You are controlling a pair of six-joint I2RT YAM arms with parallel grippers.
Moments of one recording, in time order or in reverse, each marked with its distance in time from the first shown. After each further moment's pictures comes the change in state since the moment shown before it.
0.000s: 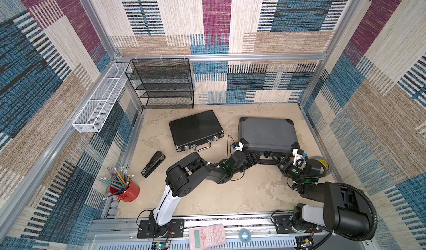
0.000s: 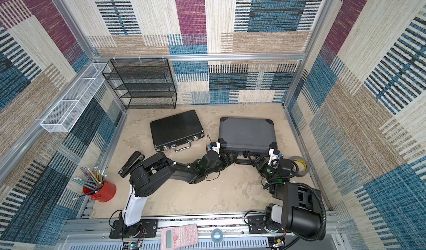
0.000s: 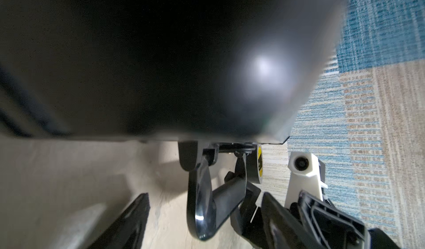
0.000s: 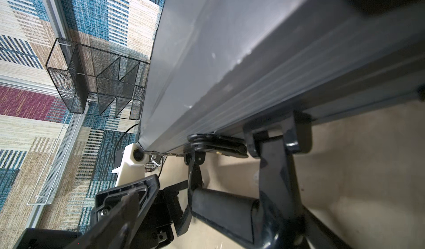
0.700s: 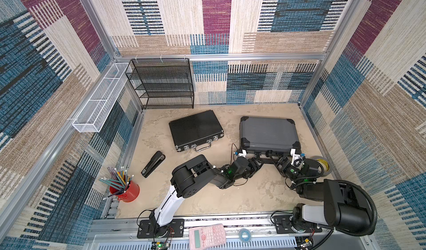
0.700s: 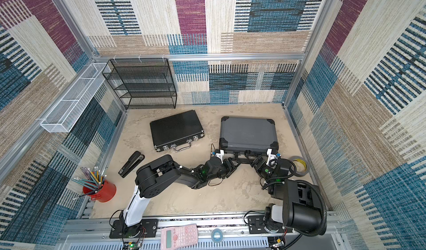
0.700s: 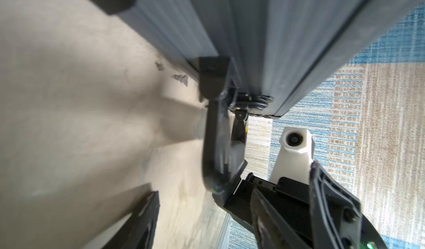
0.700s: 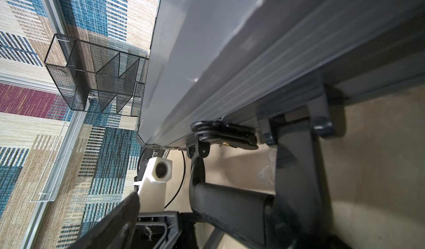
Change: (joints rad) left arm -0.056 0.053 -0.014 0.079 0.066 -0.204; right arm 0.032 0.040 -0.006 0.049 0.018 0.026
